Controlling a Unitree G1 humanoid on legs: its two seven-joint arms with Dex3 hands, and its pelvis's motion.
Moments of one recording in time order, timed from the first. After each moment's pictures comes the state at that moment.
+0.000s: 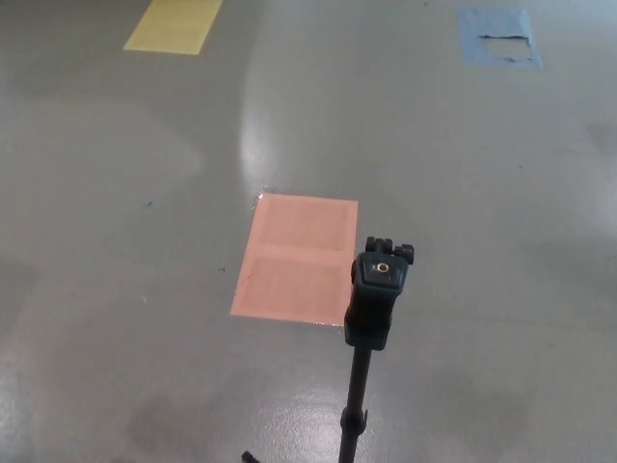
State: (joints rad) left_arm -0.28 0.54 -0.27 1.17 0.22 -0.09 -0.23; right_arm -0.36 -0.44 0.21 1.21 -0.27 -0.04 0.26
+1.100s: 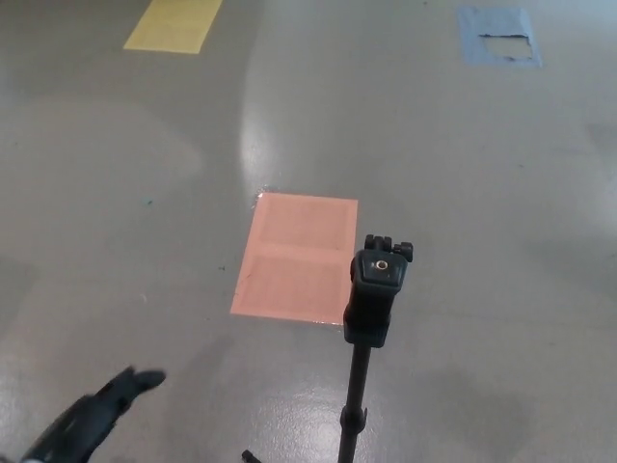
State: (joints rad) left_arm -0.14 0.48 -0.22 0.67 0.25 -0.32 -0.07; right_arm -0.37 -0.45 0.23 1.27 -0.29 -0.07 0.33
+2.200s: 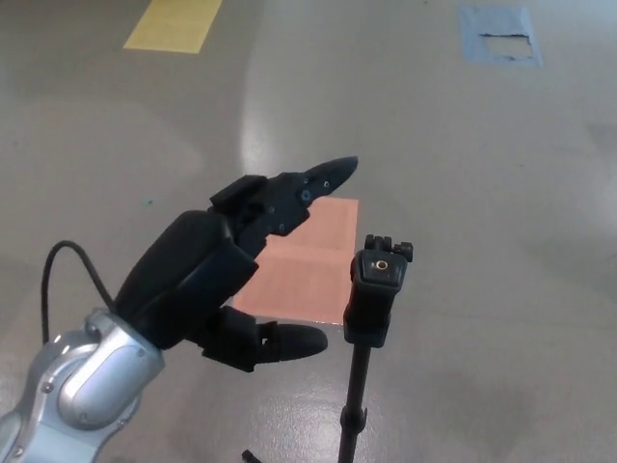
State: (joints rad) left_arm -0.23 0.48 -0.24 -0.23 0.33 -0.26 -0.17; right_arm -0.40 -0.47 0.23 1.27 -0.30 -0.08 0.36
